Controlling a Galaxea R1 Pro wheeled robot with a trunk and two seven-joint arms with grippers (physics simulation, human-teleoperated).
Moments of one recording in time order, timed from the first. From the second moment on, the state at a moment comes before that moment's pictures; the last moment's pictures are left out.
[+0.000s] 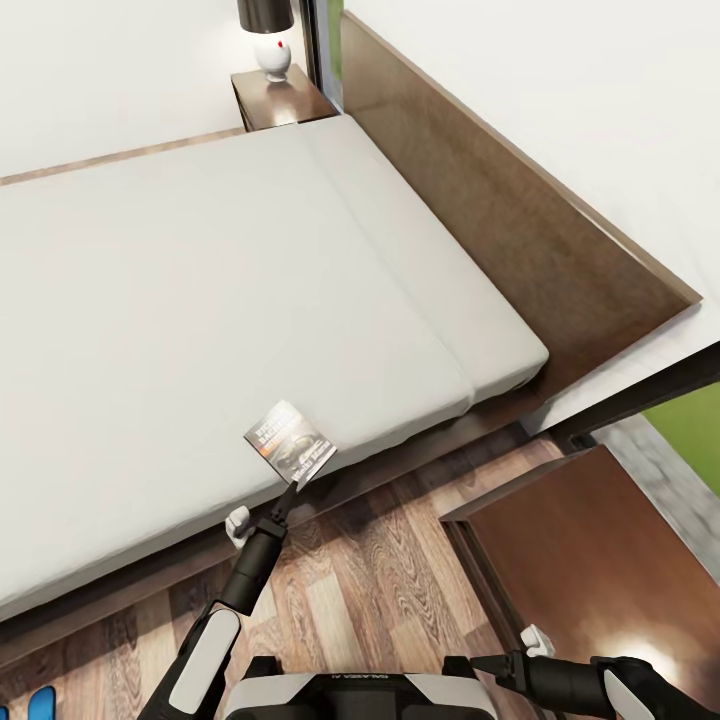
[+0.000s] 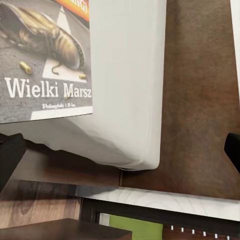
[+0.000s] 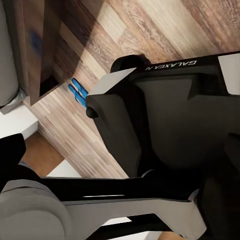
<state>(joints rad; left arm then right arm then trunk) -0.32 -0.11 0.02 -0.98 1.03 0.02 -0.68 -0.50 -0.35 0.46 -0.32 -0.69 0.50 0.98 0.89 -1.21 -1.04</state>
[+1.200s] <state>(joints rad) -0.32 -0.11 0.02 -0.98 1.03 0.02 -0.68 -0.50 -0.35 0.46 -0.32 -0.69 0.50 0.98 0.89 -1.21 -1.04</state>
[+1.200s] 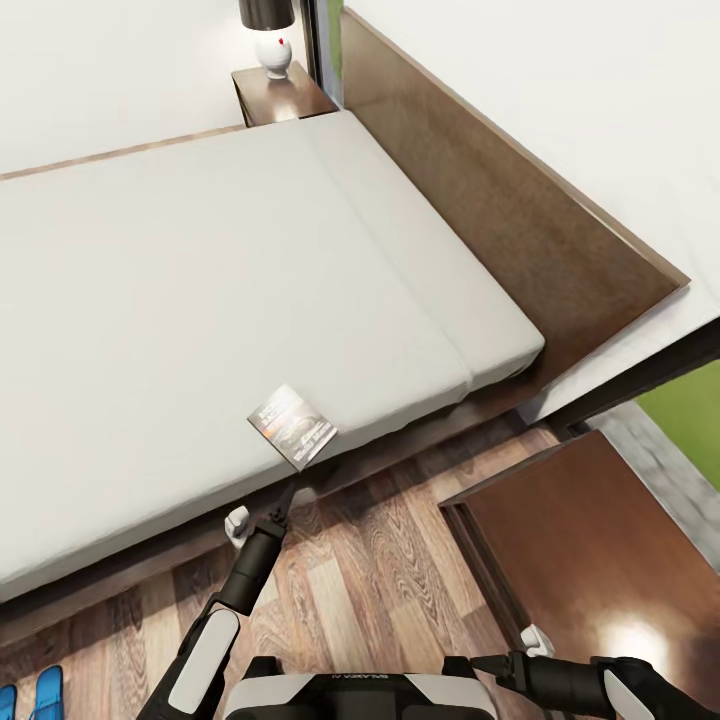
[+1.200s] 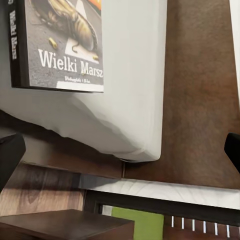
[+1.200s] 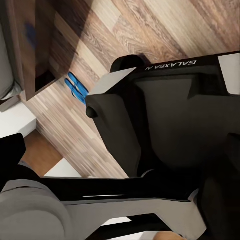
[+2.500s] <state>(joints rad) -0.32 -0.11 0.02 -0.98 1.03 0.02 -0.68 -0.50 -0.35 0.46 -0.32 -0.69 0.50 0.98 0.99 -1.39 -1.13</state>
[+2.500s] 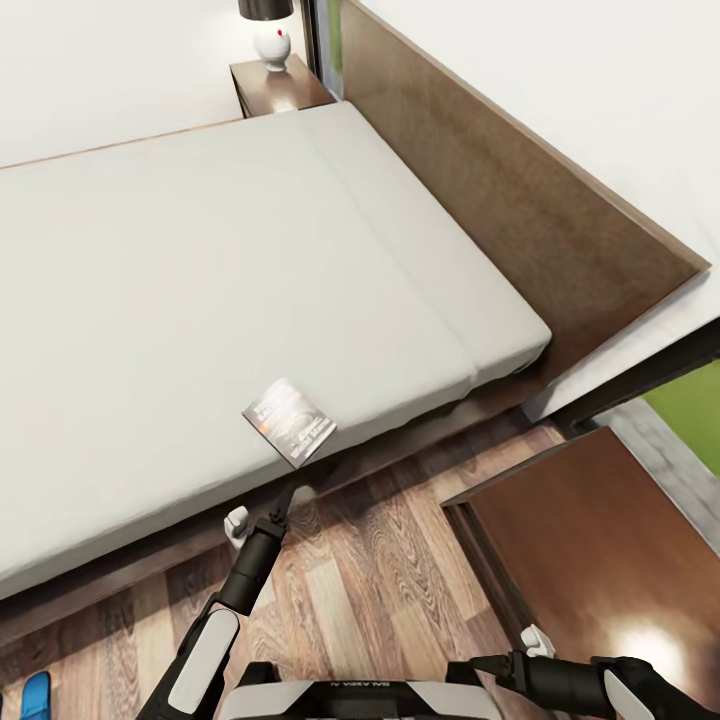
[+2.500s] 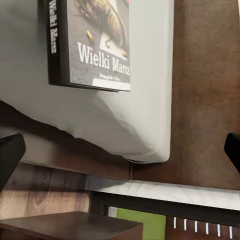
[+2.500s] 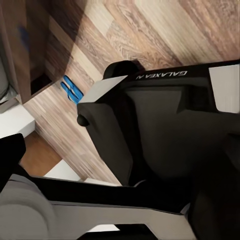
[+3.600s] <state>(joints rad) -0.32 -0.11 0.02 -0.98 1.03 0.02 -0.68 -0.50 -0.35 0.46 -0.32 -0.69 0.50 0.98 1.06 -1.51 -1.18</state>
